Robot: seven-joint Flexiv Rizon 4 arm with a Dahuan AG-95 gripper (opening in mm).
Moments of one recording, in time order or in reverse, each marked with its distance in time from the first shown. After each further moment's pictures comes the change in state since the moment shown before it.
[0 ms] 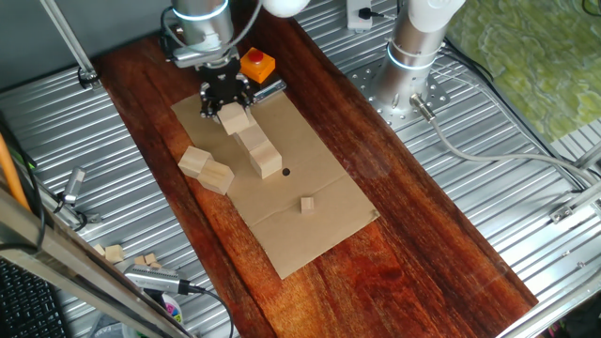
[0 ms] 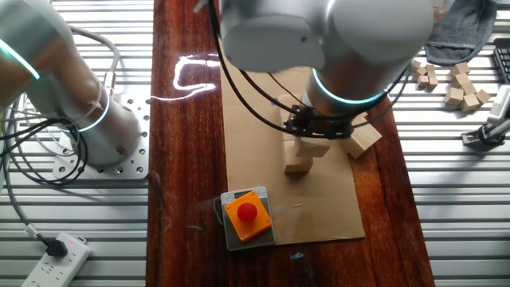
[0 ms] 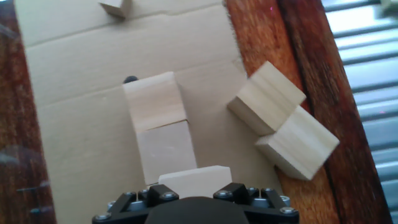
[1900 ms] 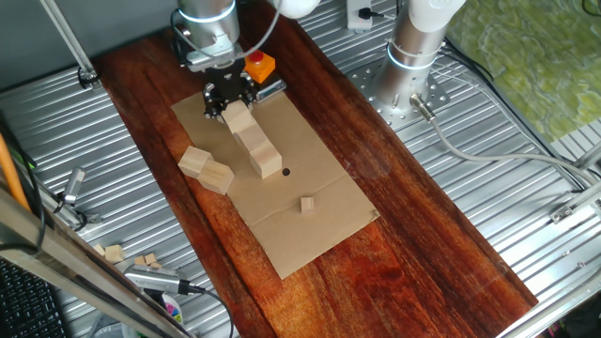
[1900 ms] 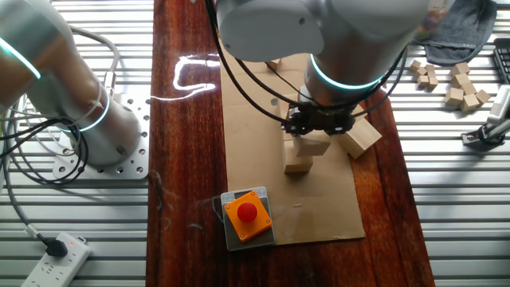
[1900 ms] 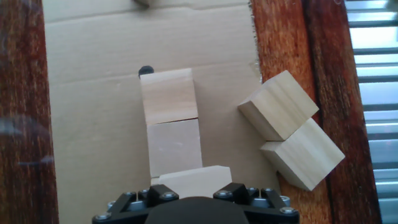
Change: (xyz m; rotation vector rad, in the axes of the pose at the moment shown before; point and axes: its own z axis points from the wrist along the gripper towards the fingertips) arm -0.001 -0.001 0.000 -0.001 0.037 -0.062
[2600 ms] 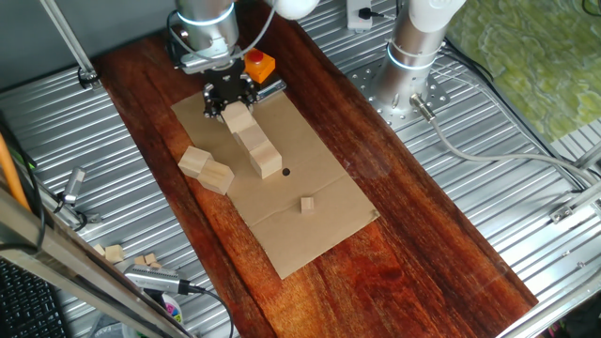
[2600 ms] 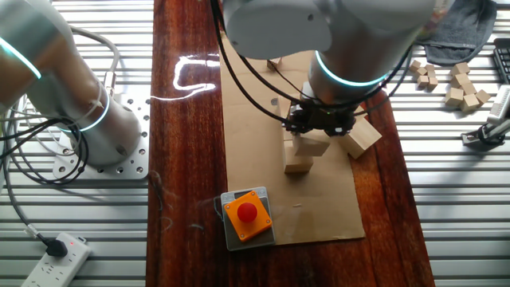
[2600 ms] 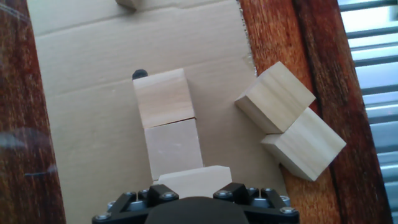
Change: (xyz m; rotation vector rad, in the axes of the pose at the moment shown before) arm -0.001 0.000 0.000 -0.023 0.012 0.030
